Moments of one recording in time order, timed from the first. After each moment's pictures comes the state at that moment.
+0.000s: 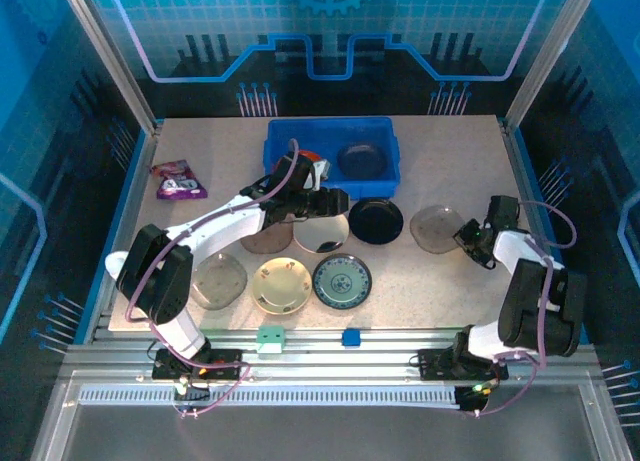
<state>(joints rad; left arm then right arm) -0.56 1.68 1.21 -0.23 0.38 -0.64 -0.29 1.39 0.67 -0.37 -0.17 0.59</state>
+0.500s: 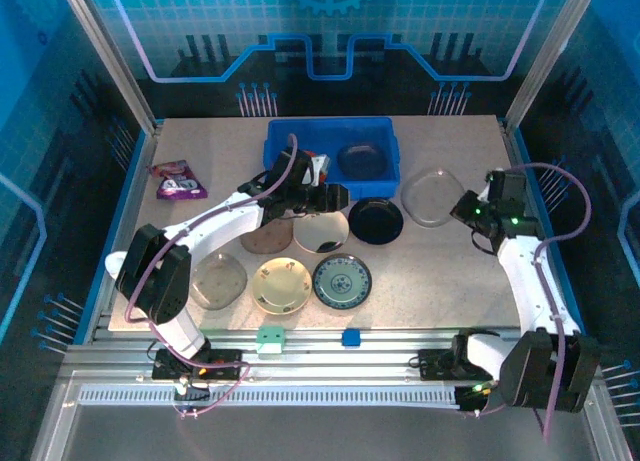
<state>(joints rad) -0.54 1.68 1.23 -0.24 0.38 -0.59 -0.10 1.14 0.91 -0.58 -0.17 0.48</state>
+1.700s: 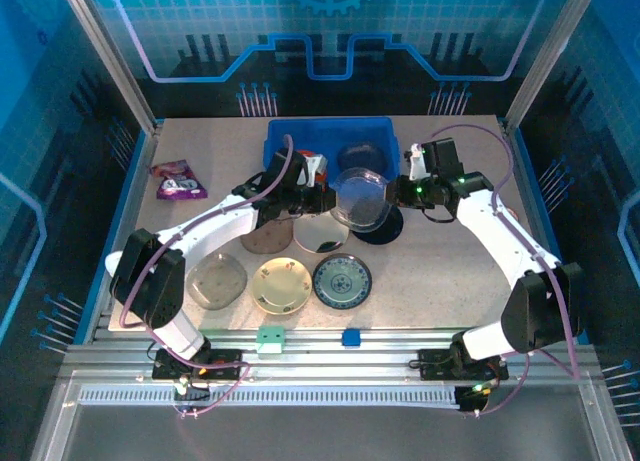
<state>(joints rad) -0.53 1.64 1.20 -0.23 0.38 -0.56 0.25 1.44 1.19 -0.66 -0.29 0.36</state>
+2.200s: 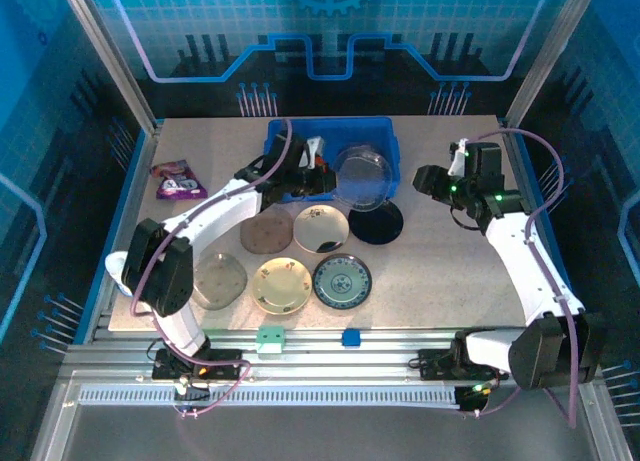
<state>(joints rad) -0.49 1.75 1.38 -0.29 0.34 -0.59 0.07 1.23 1.09 -0.57 -0.27 0.46</state>
